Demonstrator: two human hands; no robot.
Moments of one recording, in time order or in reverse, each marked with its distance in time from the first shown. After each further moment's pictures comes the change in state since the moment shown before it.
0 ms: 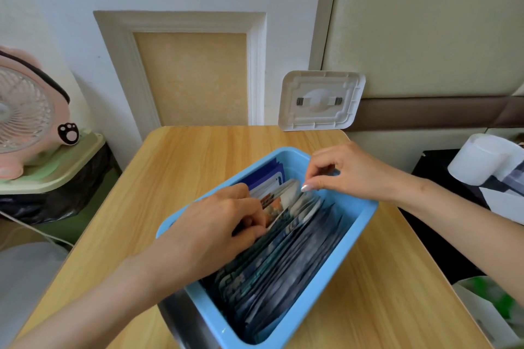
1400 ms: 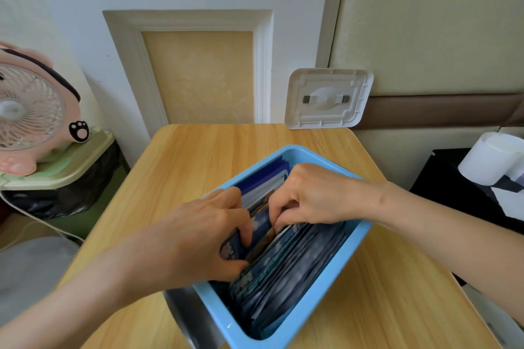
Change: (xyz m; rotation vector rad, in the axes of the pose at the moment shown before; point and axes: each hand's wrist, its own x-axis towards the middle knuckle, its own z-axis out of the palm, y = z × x) left_hand -0.017 0.007 -0.029 0.222 -0.294 0.003; right_hand 0.015 -0.045 0.037 -0.308 -0.317 -0.242
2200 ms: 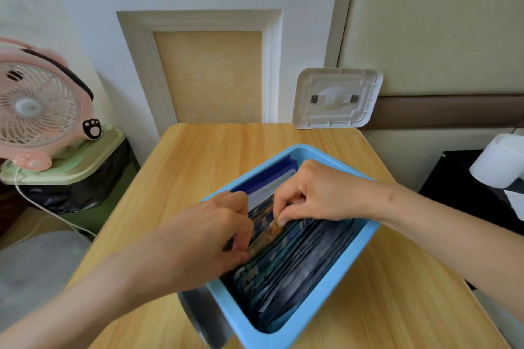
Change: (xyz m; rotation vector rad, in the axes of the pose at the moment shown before) left_hand -0.010 0.003 -0.001 -0.080 0.058 -0.031; right_hand 0.000 -0.005 -0.003 0.256 0.041 0.046
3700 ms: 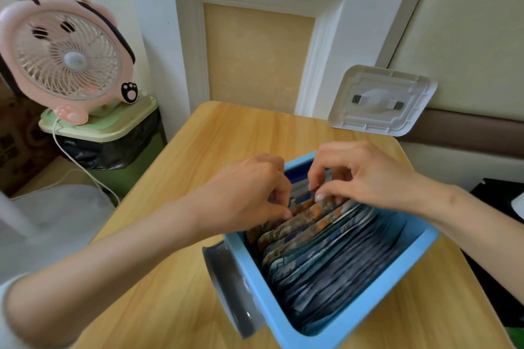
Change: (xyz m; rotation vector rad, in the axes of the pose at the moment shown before) left_hand 0.022 -0.015 -0.002 -0.129 0.116 -0.126; right_hand 0.015 0.013 -0.012 -0.069 0.120 -0.051
